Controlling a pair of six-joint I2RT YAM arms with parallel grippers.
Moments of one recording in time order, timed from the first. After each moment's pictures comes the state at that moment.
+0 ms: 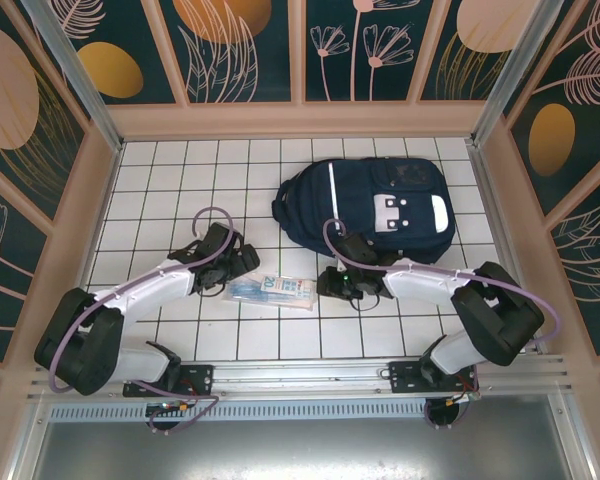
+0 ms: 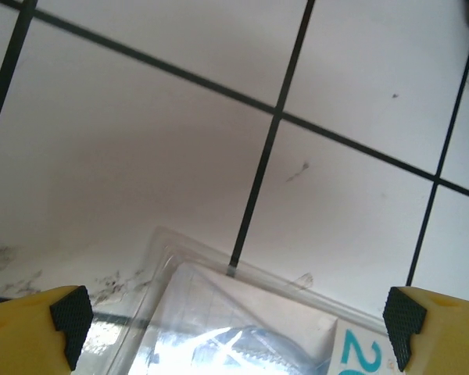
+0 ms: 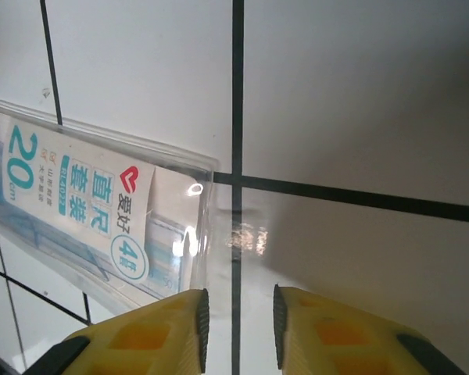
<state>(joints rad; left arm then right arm) -0.53 1.33 0.65 -0.36 -0.09 -0.91 0.76 1.47 0.65 -0.20 -0.28 0.81</state>
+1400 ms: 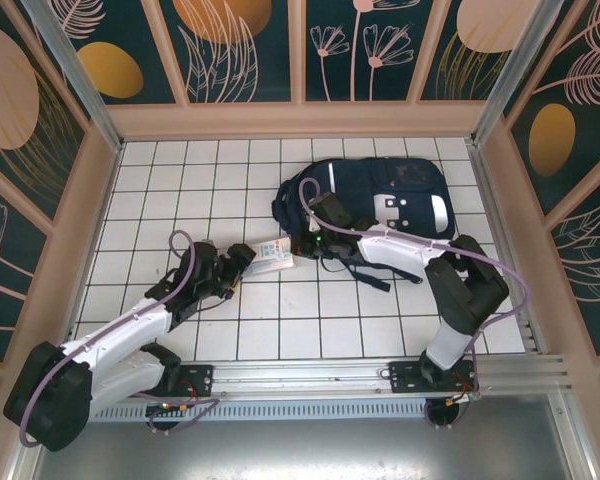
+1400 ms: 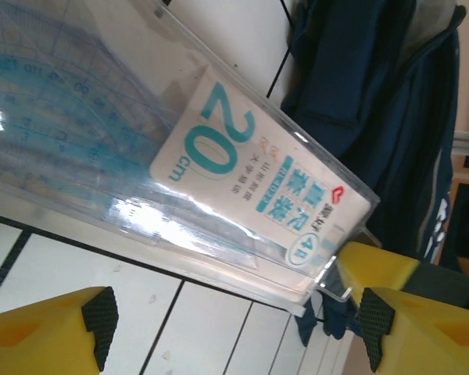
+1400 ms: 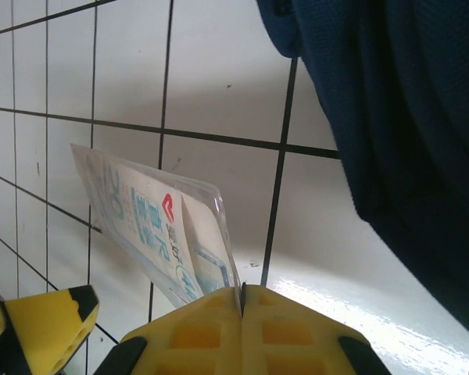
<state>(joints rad) -0.53 1.02 0.38 0.01 0.15 -1.40 0.73 1.70 1.05 -0.21 -0.31 0.77</state>
